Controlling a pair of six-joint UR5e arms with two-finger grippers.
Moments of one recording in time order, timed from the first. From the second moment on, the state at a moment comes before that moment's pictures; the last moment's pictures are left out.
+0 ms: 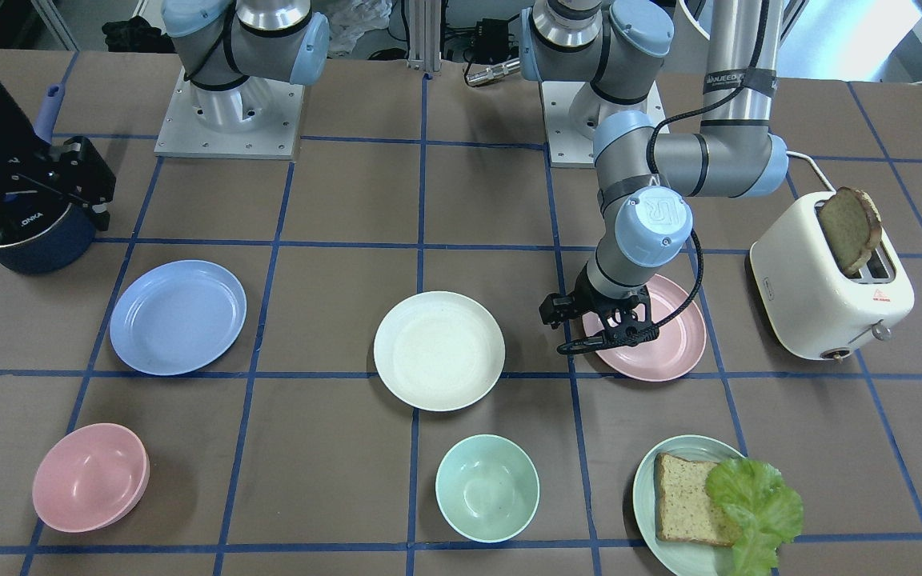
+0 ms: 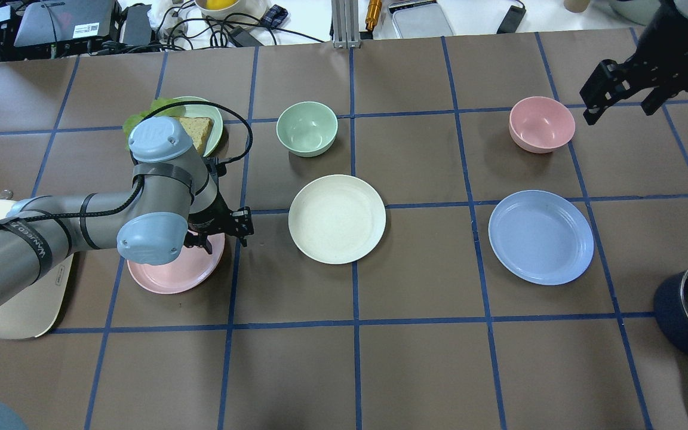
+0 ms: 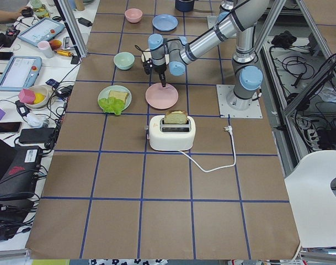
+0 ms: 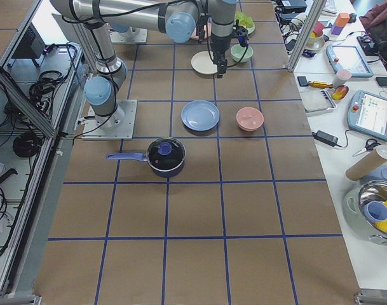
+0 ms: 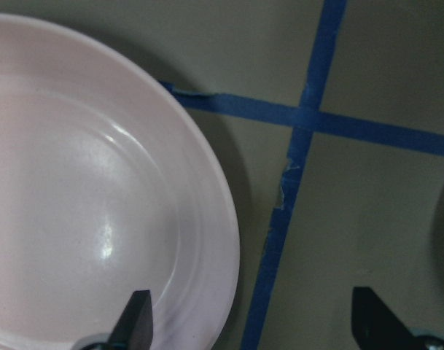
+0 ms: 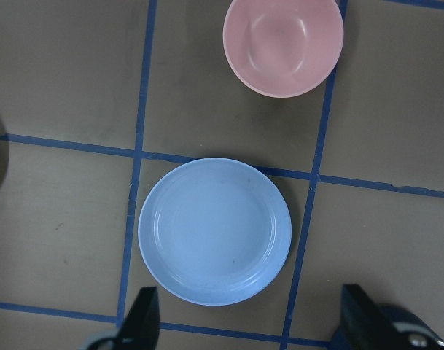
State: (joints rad) left arm -1.55 -1.86 -2.06 -0.92 1.57 -0.17; right arm 1.29 -1.54 1.59 -1.65 -1.57 -0.42
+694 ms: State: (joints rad) left arm -1.55 -1.84 -2.06 -0.91 1.61 -0.13; right arm 1.16 -1.54 1.86 -1.89 -1.57 -0.52
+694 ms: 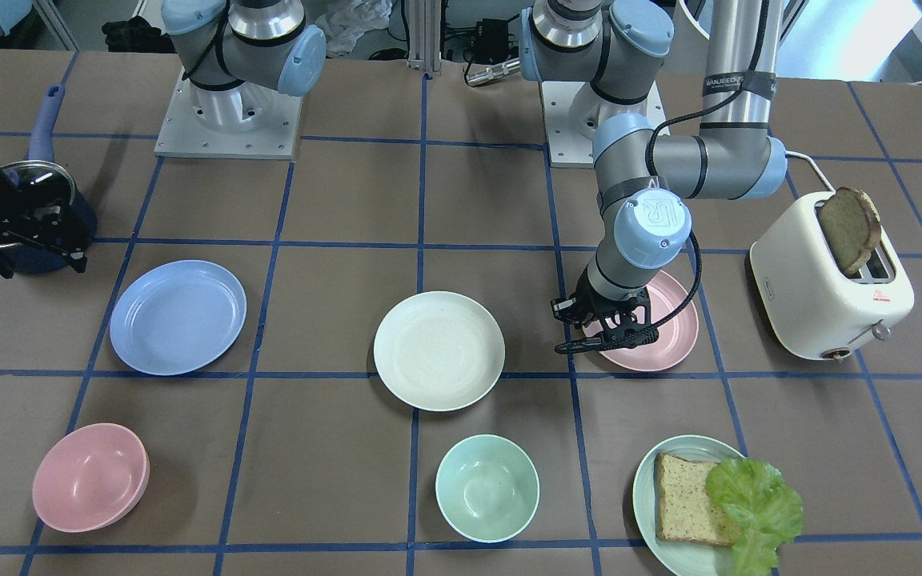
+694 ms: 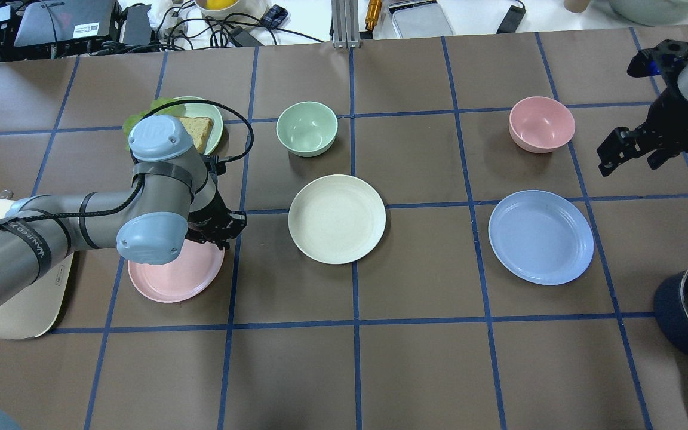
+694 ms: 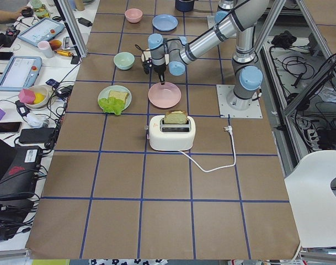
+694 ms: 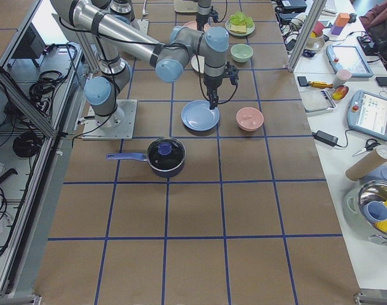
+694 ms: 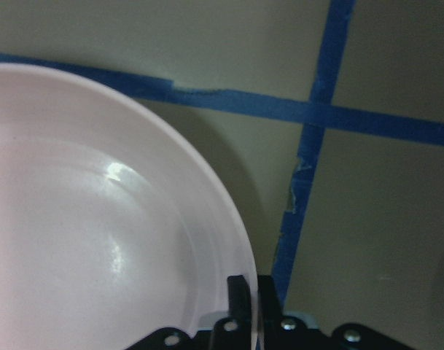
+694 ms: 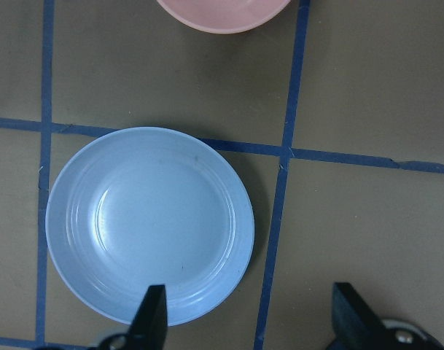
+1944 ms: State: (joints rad) left arm -2.00 -1.97 -1.53 -1.31 1.67 -0.21; right arm 1.09 -1.45 2.03 -2.13 -1.52 -0.60
